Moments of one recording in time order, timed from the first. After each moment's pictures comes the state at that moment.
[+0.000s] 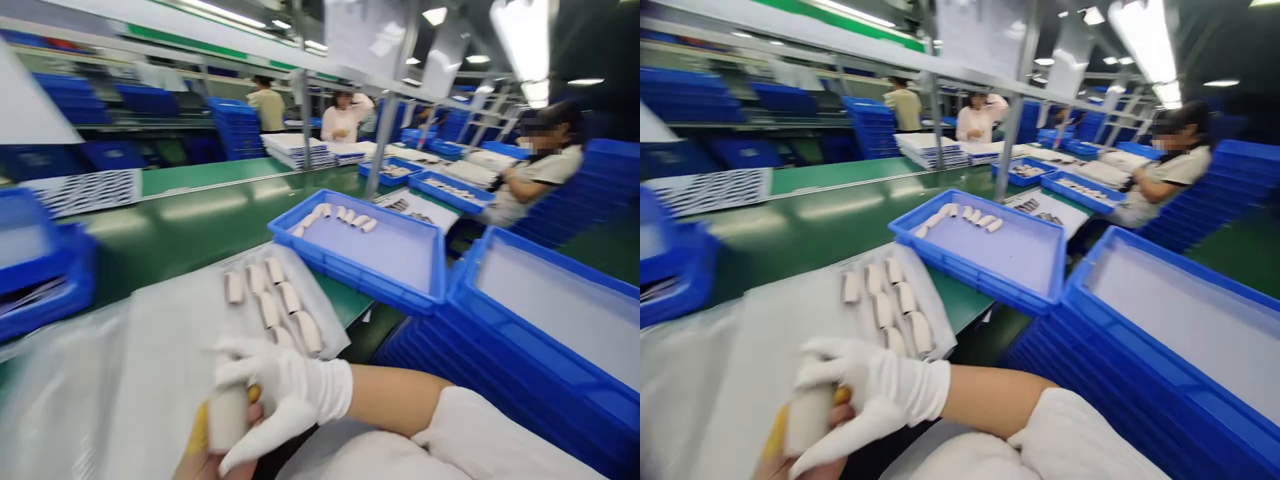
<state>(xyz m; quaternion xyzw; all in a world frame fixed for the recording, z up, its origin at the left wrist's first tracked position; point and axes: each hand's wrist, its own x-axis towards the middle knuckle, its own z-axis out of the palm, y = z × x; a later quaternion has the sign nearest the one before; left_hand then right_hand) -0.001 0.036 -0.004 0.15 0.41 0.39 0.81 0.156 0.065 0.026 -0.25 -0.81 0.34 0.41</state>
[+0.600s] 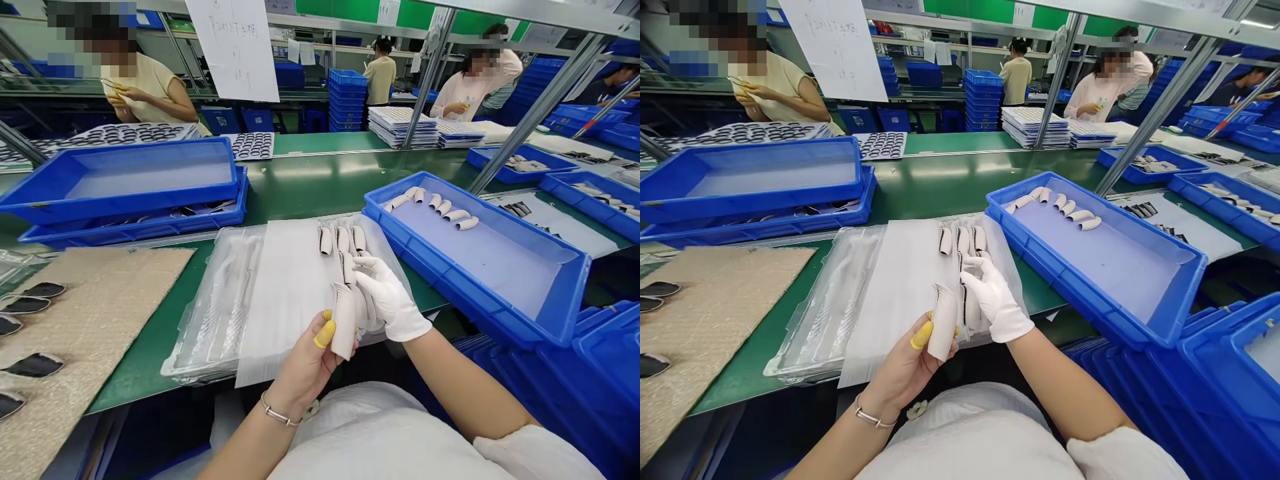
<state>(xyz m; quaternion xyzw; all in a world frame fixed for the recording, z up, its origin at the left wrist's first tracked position) 0.001 0.021 -0.008 0.21 0.33 0.44 0.81 0.174 0.096 0.003 -0.45 -0.50 0.51 0.54</state>
